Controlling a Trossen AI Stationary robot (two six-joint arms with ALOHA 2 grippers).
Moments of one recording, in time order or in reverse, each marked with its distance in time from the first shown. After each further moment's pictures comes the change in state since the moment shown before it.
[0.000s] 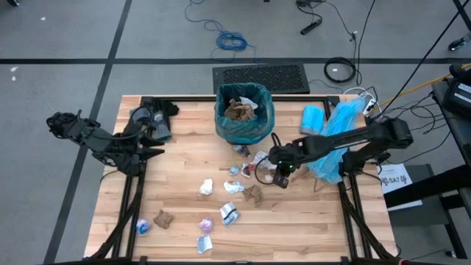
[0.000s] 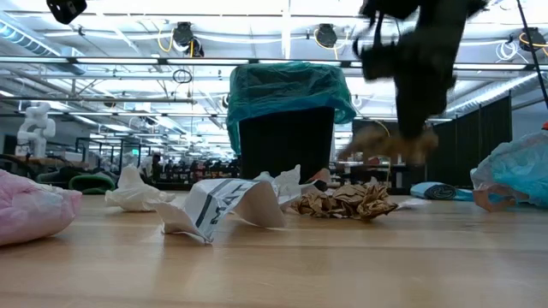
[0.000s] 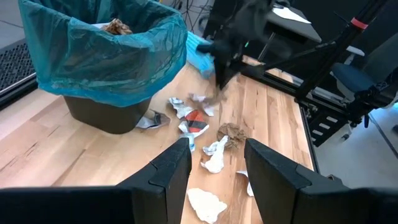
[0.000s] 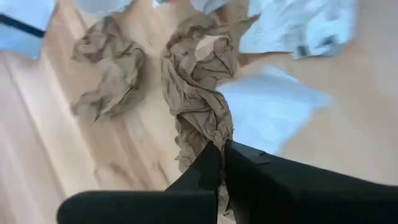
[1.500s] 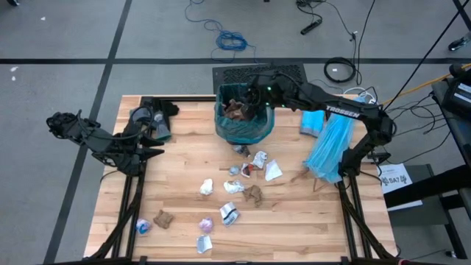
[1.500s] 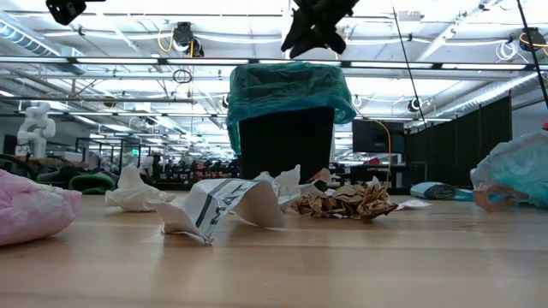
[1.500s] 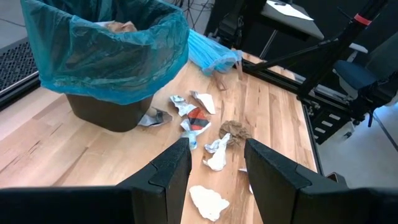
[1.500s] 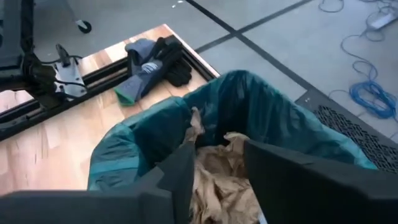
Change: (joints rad) left arm 0.000 0.000 0.000 -0.013 0.000 -0.001; right arm -0.407 0.197 0.682 0.145 0.187 -0.325
